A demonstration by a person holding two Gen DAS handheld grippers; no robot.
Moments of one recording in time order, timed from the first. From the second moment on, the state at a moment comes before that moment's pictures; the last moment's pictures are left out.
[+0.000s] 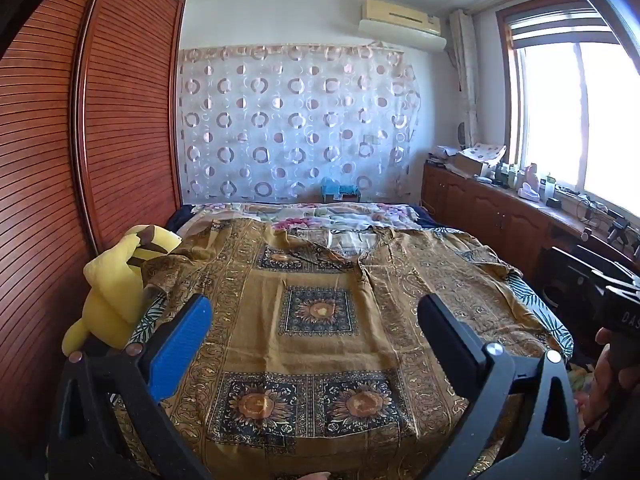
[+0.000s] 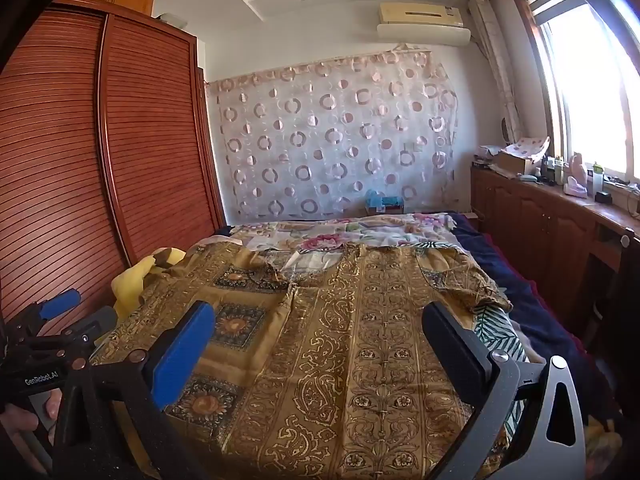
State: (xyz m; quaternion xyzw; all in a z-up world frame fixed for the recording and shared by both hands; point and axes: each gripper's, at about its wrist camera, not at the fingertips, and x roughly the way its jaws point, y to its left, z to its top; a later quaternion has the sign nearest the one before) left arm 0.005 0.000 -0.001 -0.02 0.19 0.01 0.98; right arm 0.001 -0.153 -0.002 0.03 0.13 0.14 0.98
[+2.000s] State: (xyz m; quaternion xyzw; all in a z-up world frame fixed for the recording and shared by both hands) left arm -0.012 -0.002 0.014 -0.02 0.16 0.00 0.99; right arm -0.002 -0.156 0.004 0.03 0.13 0.14 0.98
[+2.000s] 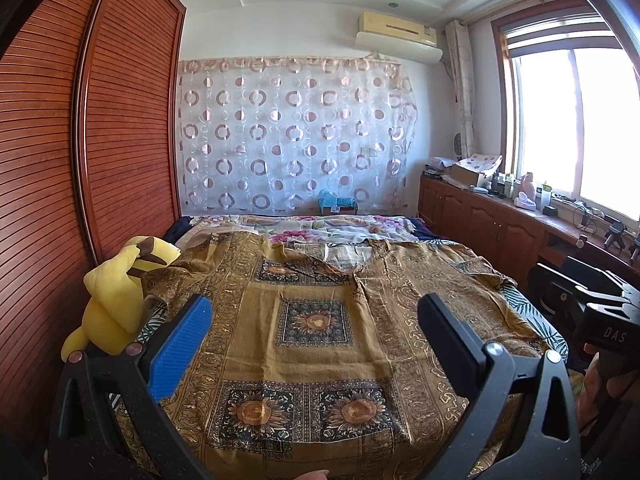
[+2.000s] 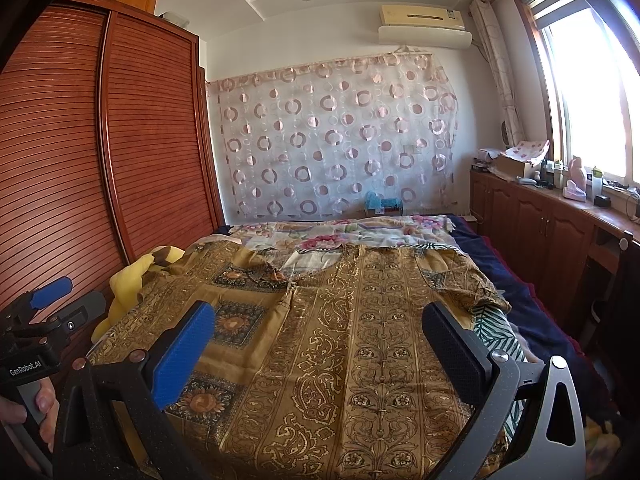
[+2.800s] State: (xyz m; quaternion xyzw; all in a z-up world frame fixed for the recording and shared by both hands) left arm -0.004 -0.001 0.012 0.00 0.18 0.00 0.98; right arm 0.003 -0.152 0.001 0.02 0.13 0.15 0.98
